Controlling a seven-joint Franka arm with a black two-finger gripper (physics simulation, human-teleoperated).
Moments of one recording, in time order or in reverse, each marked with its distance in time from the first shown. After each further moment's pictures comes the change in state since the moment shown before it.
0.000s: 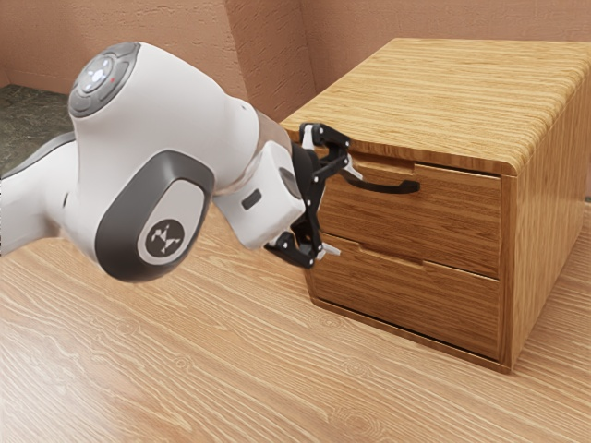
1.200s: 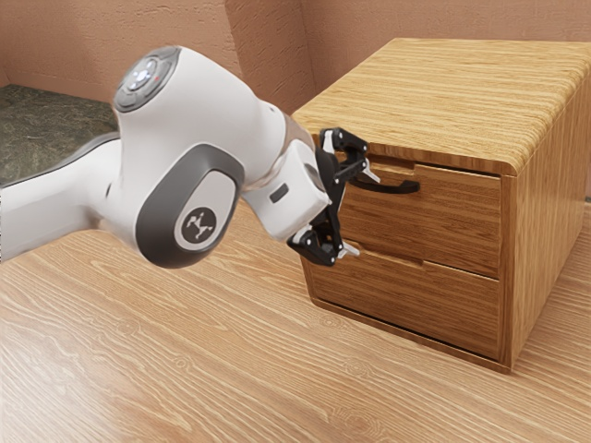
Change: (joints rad) arm 0.026 0.125 -0.032 0.062 0.012 0.017 -0.023
